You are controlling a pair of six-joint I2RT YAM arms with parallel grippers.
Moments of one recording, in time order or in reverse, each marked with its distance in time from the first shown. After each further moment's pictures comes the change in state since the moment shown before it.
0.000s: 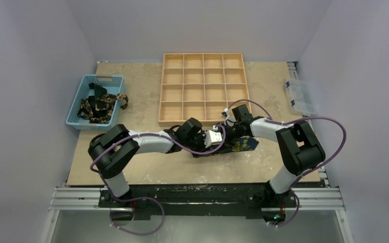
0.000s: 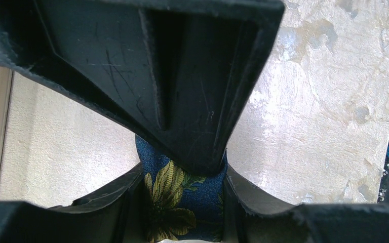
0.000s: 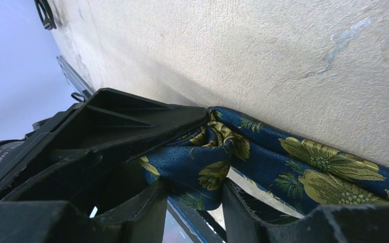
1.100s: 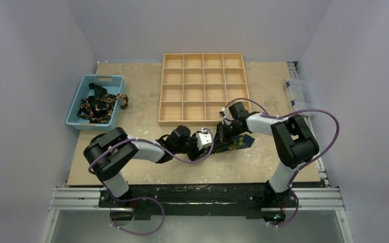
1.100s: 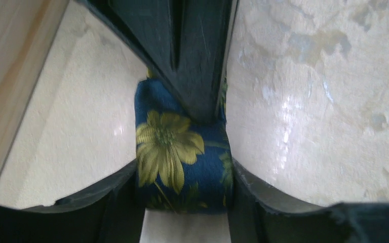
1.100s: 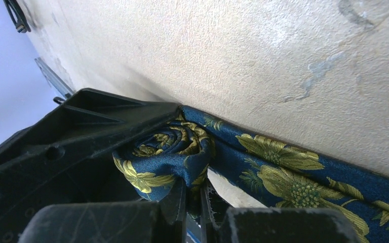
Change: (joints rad) left arm 0.025 -0.076 -0.280 0.446 -0.037 -0.101; right arm 0.005 0.096 0.093 -0.107 0.060 -0.057
